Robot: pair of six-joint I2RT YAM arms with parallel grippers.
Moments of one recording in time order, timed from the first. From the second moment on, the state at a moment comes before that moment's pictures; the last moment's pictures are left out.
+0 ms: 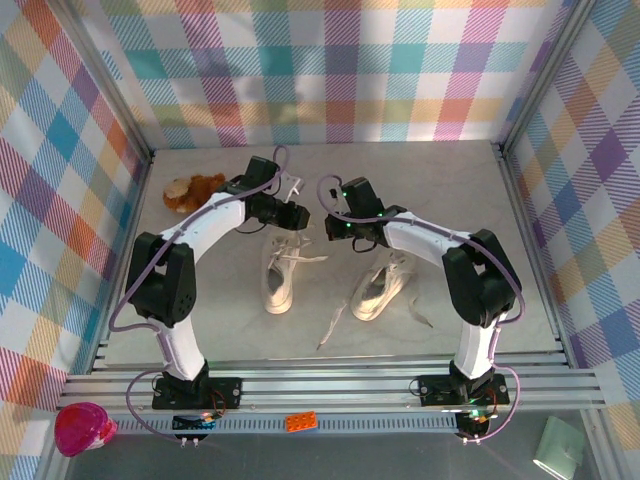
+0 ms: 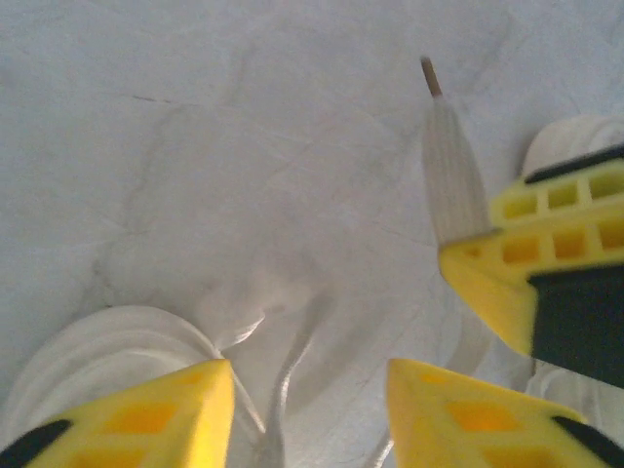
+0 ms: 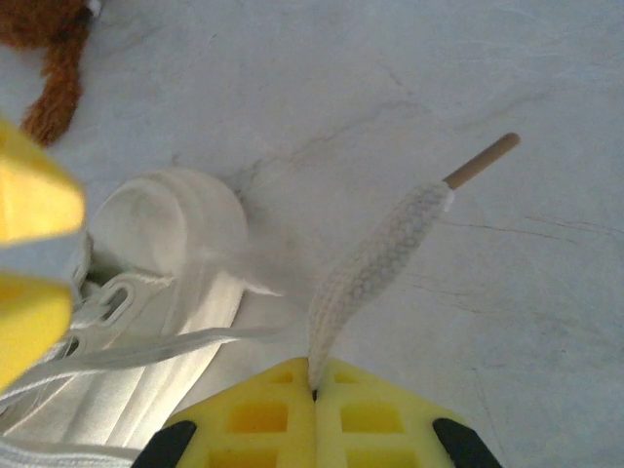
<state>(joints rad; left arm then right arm) -0.35 1.83 1.43 -0.58 0.41 -0.03 0.62 1.85 1.29 -0.24 -0.19 0.34</state>
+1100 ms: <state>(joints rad) -0.11 1.63 1.22 -0.51 0.52 -0.30 0.73 2.02 1.67 -0.62 -0.11 -0.02</state>
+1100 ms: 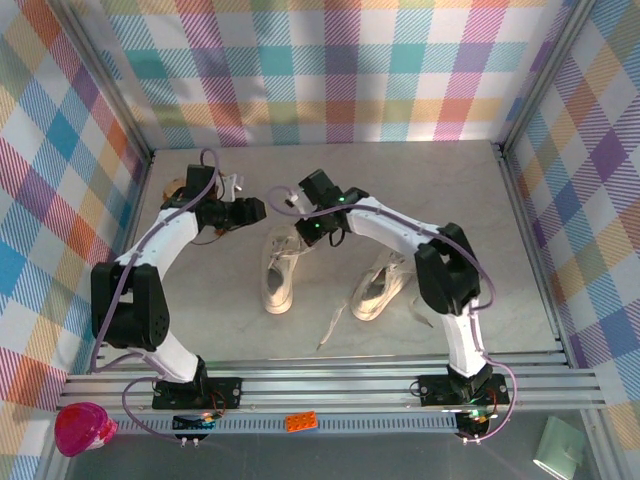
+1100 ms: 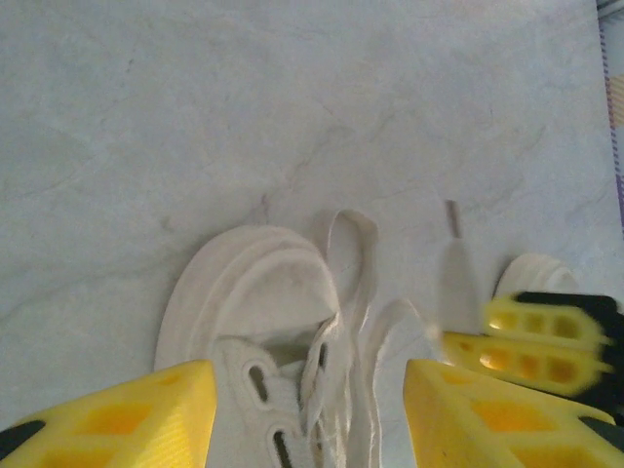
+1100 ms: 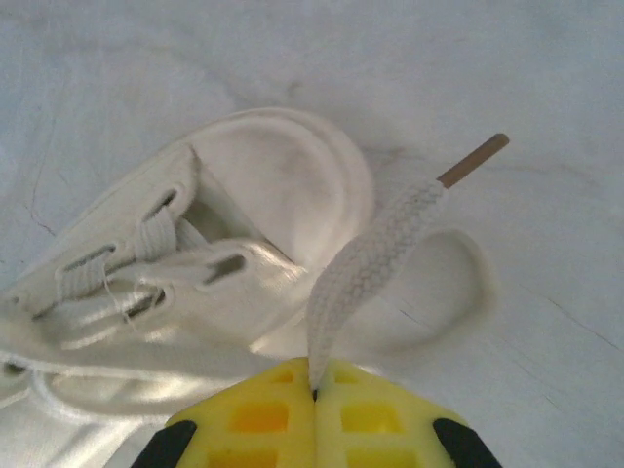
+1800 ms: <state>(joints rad) -0.50 2.10 1.66 -0.74 0.16 -0.20 0.70 1.79 1.16 -0.38 -0.01 0.37</state>
